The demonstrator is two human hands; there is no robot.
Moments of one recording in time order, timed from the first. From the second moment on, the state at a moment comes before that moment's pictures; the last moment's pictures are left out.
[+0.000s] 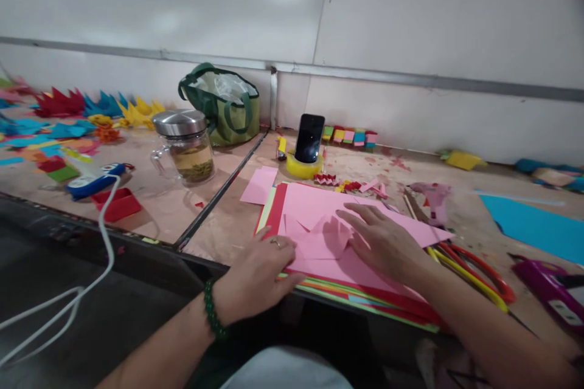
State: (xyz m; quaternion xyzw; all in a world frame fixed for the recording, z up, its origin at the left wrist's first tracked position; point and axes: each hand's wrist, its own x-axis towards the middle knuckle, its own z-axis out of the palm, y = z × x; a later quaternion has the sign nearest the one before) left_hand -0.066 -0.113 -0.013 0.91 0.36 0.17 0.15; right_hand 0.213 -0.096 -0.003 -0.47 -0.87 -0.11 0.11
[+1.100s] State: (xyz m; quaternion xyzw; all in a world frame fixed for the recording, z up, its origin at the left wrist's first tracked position) left_hand -0.050 -0.082 -0.006 0.91 0.38 0.13 0.08; right_hand 0.192 -0.106 0.012 -0.37 -0.93 0.03 0.03
